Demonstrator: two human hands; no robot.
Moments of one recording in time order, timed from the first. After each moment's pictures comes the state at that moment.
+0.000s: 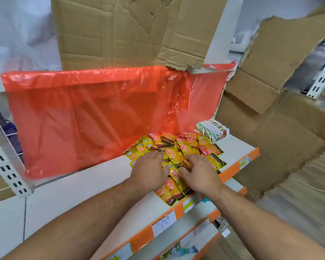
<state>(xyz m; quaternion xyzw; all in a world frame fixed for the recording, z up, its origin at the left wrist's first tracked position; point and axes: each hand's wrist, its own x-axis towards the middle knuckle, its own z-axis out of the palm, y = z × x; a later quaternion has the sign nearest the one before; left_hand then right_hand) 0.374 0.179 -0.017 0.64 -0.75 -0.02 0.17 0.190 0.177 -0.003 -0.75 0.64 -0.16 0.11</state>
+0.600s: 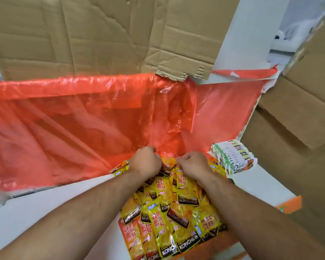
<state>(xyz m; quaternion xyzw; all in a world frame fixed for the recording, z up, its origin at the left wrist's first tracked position) 0.340 0.020 0.009 0.80 -0.54 -0.10 0.25 0.184 -0.037 -0.004 -0.68 0.61 -0.21 0.36</state>
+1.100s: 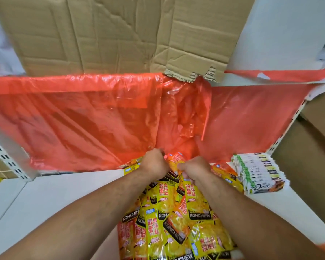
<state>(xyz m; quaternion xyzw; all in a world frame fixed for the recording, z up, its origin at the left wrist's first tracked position) 0.323 0.005 0.008 0.84 -0.45 -0.16 0.25 0.206 -0.080 -0.027 -0.62 0.57 -0.17 0.51</state>
